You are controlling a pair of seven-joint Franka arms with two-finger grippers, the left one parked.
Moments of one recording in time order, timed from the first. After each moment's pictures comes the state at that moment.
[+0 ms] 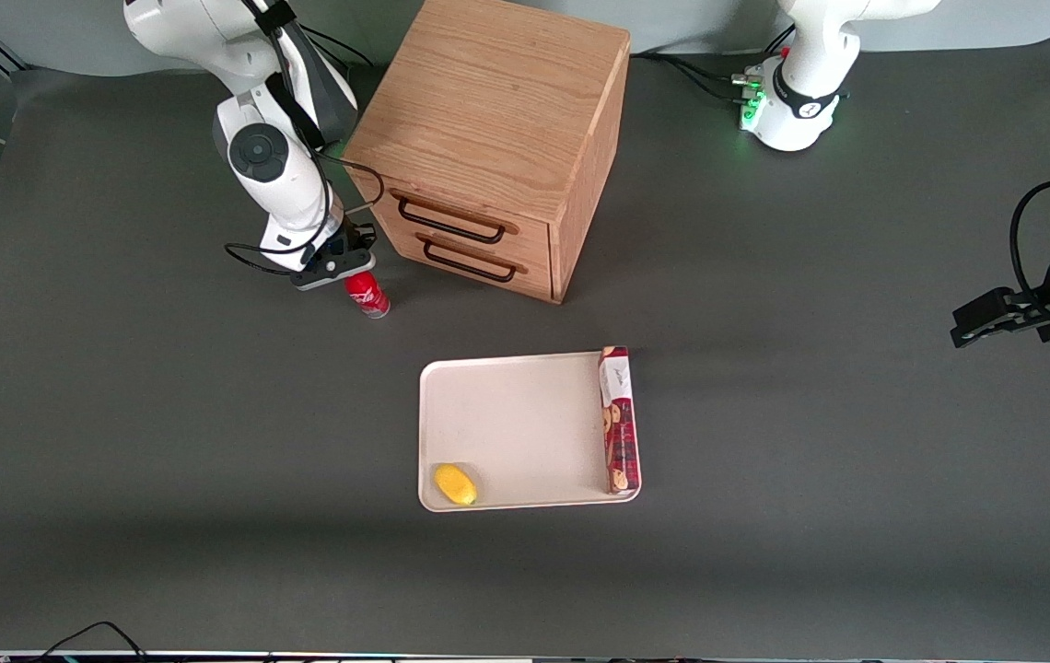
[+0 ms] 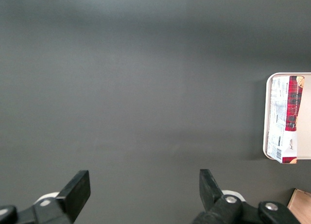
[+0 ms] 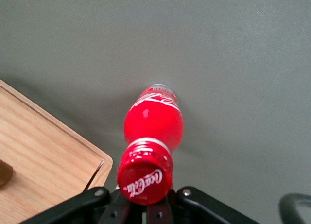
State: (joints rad) arm 0.40 -0.07 0.09 -2.53 0.03 2.36 0.15
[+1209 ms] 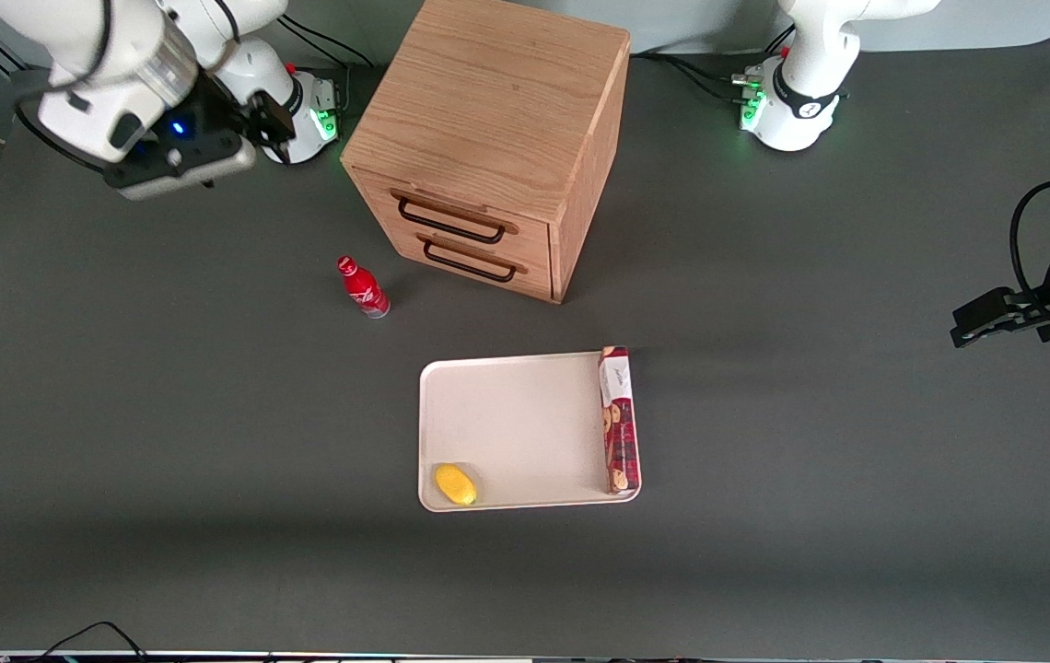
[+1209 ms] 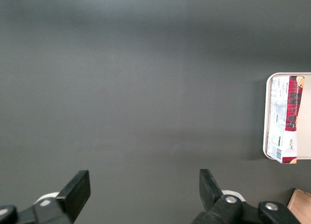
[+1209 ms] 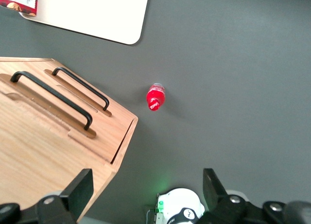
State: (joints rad) arm 0.40 -0.11 0.02 -1.59 0.04 1.35 0.15
